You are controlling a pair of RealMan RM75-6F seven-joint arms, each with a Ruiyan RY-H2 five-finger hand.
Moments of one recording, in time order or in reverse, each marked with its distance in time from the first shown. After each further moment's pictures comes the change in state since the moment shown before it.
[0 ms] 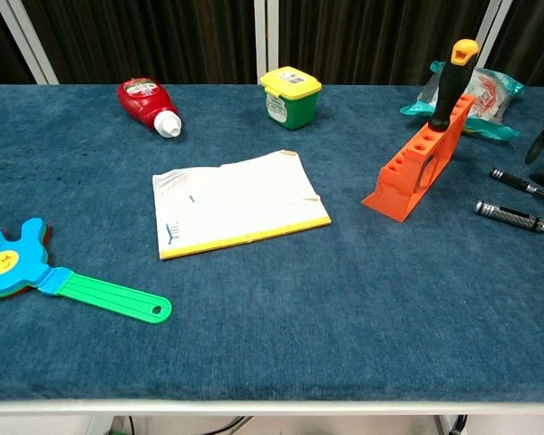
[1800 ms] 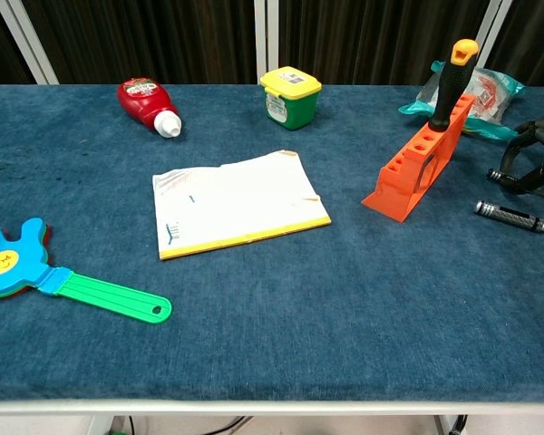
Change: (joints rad) left arm -0.002 0.002 0.005 0.000 0.003 -0.002 0.000; right arm 0.037 -0.102 0.011 0.074 0.004 0.022 -0.092
